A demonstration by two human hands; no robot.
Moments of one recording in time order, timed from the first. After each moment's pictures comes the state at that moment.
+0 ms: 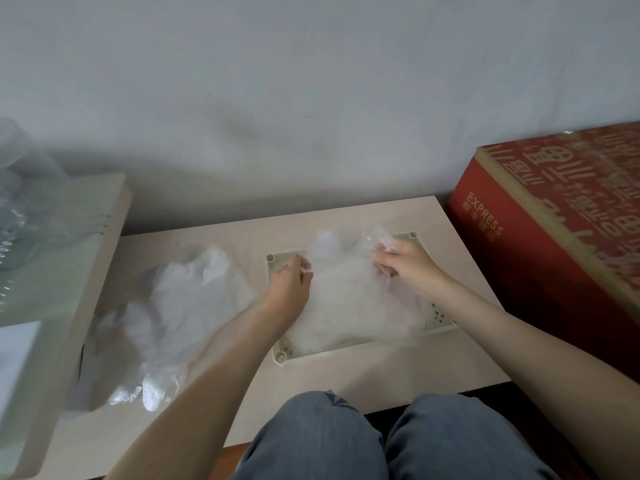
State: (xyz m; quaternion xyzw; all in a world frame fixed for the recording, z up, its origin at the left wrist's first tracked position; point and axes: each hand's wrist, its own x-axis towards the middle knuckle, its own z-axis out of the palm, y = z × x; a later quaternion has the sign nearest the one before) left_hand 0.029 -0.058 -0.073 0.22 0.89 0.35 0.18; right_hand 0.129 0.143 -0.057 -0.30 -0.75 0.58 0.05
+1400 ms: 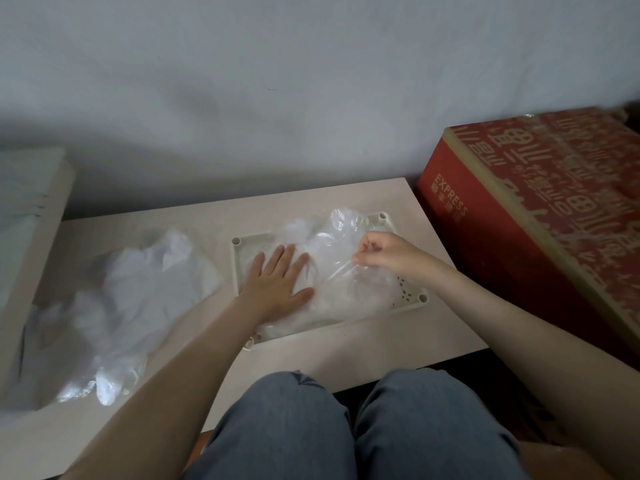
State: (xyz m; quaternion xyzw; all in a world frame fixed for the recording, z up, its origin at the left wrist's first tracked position) left_hand 0.035 -0.053 -0.116 0.48 0.86 -0.03 0.16; right_hand 0.161 0.153 -0.038 -0.24 -0.83 0.50 -0.07
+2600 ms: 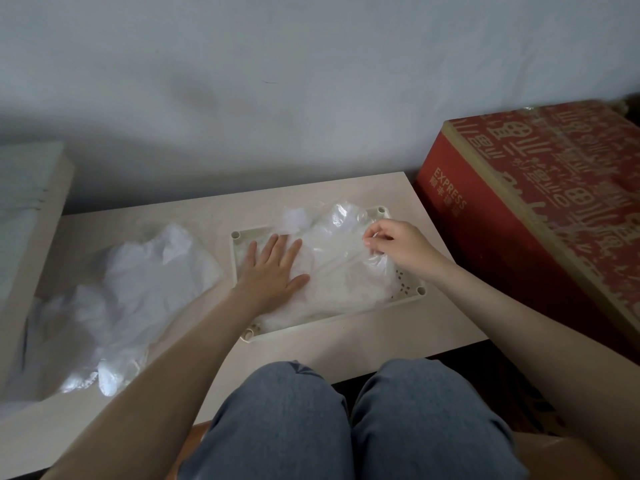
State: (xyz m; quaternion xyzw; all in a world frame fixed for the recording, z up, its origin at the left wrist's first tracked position) left_hand 0.036 -0.055 -0.106 0.46 0.88 -0.03 0.10; right_hand 0.173 0.160 -0.039 -0.26 -0.86 0.44 0.03
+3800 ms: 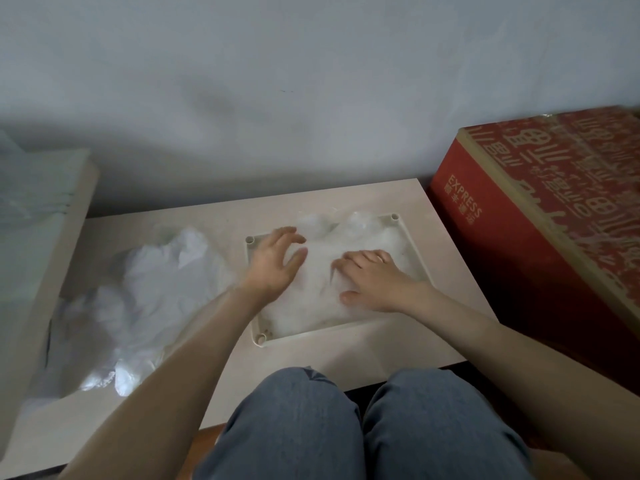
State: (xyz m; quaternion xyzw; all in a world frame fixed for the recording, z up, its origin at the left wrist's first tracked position) left_hand 0.025 -0.064 -0.077 0.39 0.84 0.36 0.08; right_hand 0.157 0.108 -0.061 -0.06 -0.98 0.08 -0.17
